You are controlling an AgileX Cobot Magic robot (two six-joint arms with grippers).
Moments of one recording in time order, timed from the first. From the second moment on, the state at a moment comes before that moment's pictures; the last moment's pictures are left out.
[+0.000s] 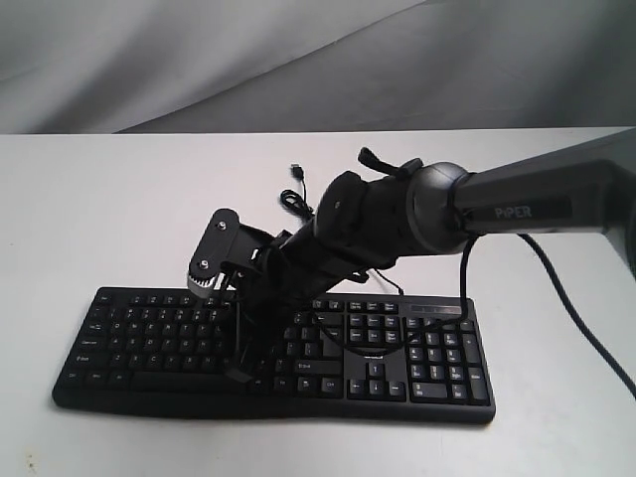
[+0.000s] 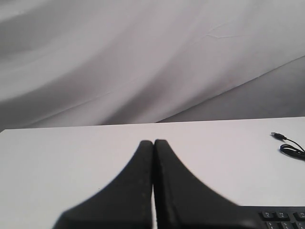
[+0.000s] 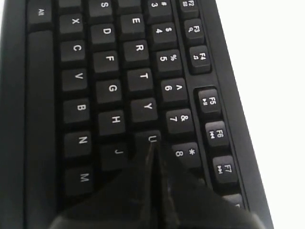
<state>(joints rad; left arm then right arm) 0.15 0.00 0.00 0.12 0.12 -0.07 0.73 2.14 -1.33 0.86 0.46 -1.36</state>
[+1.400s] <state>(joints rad) 0.15 0.00 0.00 0.12 0.12 -0.07 0.81 2.13 -1.34 0.85 0.48 -1.36</state>
